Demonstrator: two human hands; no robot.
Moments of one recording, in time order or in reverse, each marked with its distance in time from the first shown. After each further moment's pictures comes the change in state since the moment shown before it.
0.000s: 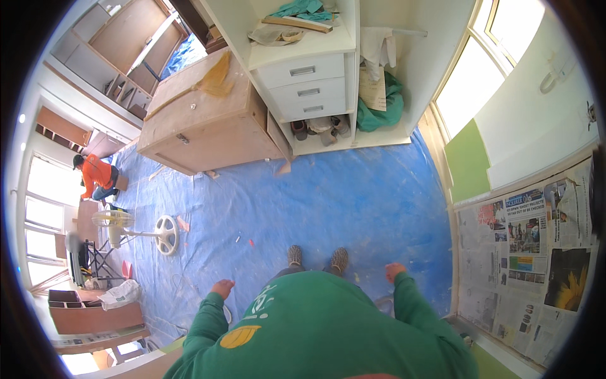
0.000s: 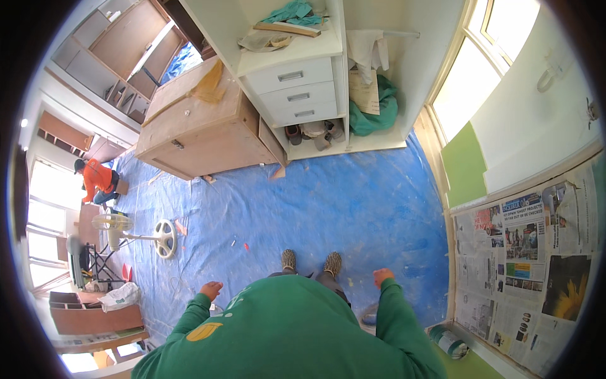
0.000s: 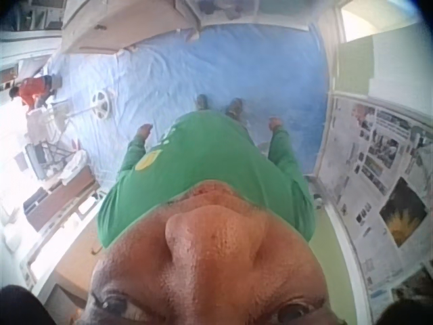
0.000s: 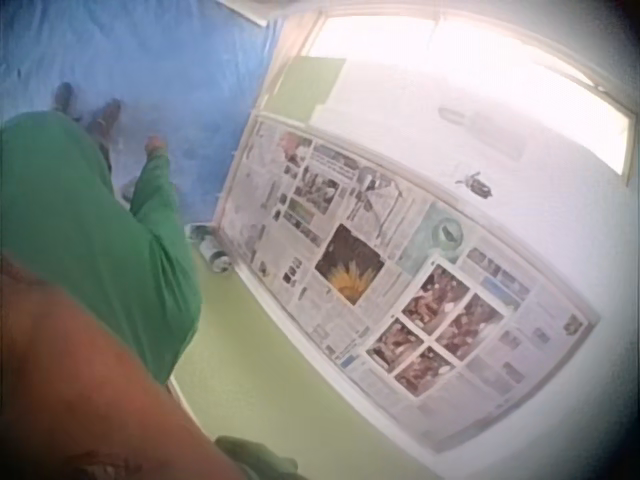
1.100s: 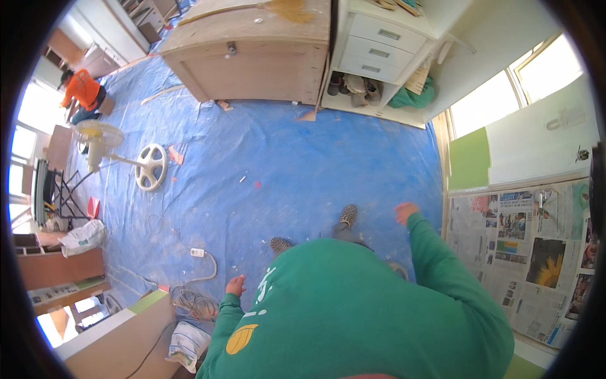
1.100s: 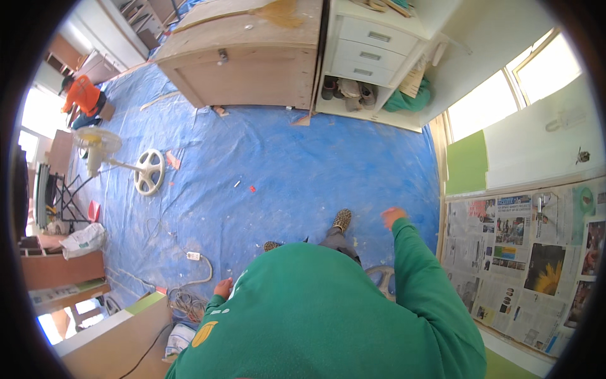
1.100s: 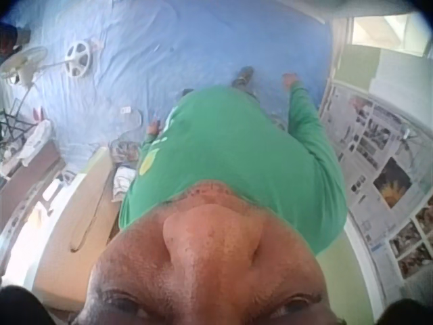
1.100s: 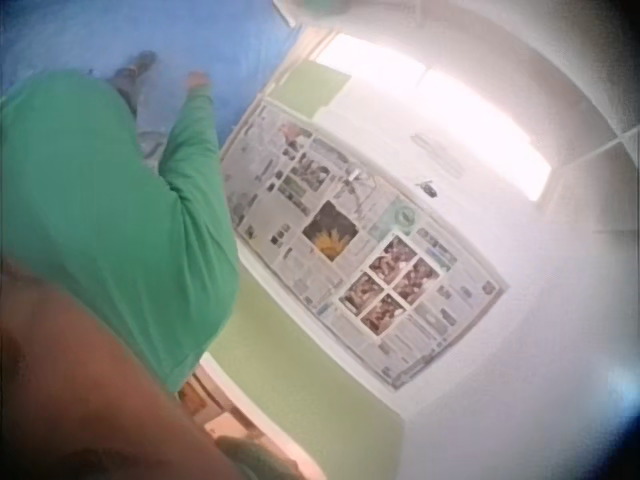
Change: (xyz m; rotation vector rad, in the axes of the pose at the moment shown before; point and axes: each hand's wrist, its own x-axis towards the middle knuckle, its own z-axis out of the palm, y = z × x) left_hand -0.149 -0.279 0.105 -0.755 0.040 -0.413; right_hand -0.009 -0.180 0.094 -0.290 0.048 0.047
